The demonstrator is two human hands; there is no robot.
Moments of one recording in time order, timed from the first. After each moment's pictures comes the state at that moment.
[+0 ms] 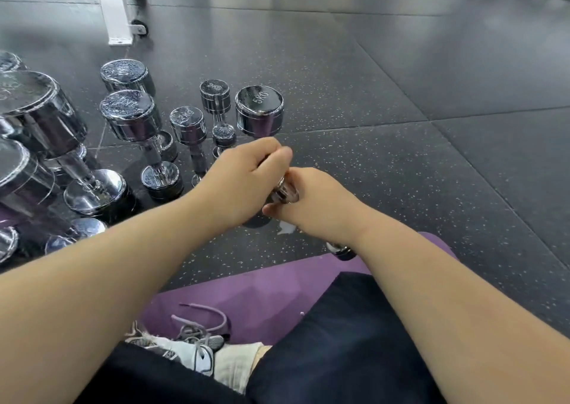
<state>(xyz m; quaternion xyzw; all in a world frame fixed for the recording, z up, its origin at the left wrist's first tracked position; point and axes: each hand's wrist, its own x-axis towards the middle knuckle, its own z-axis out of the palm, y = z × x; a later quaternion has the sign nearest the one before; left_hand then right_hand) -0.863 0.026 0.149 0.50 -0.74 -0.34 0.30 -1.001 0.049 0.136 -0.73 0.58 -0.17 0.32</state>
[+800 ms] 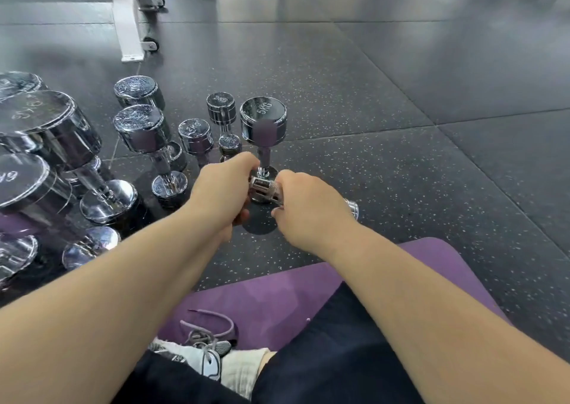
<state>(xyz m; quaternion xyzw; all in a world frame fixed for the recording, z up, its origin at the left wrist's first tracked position) -0.864 0.017 0.141 0.66 -0.40 -0.51 0.38 -0.983 0.053 0.137 -0.75 0.65 -0.10 0.11</state>
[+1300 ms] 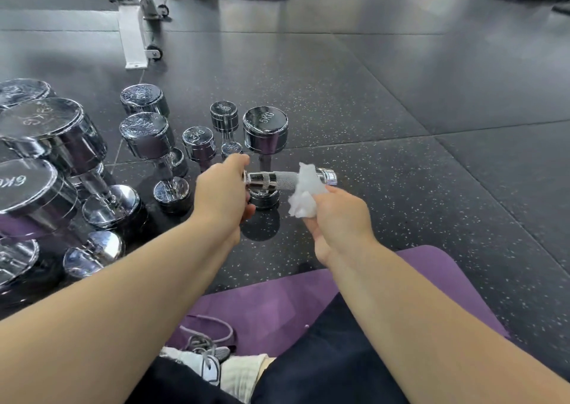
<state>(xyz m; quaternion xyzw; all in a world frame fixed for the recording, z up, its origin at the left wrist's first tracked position) -0.866 0.017 0.138 0.61 -0.32 -0.53 0.49 -0.980 0.058 0.139 -0.14 0.61 -0.58 0.52</state>
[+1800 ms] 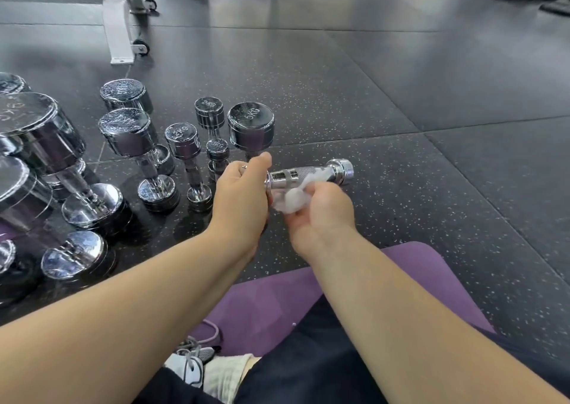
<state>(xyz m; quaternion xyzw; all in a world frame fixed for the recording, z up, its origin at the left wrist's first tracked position) -0.905 0.036 0.129 0.54 -0.39 -0.53 0.53 -0.982 0.052 0.140 -0.01 0.49 -0.61 0.62</state>
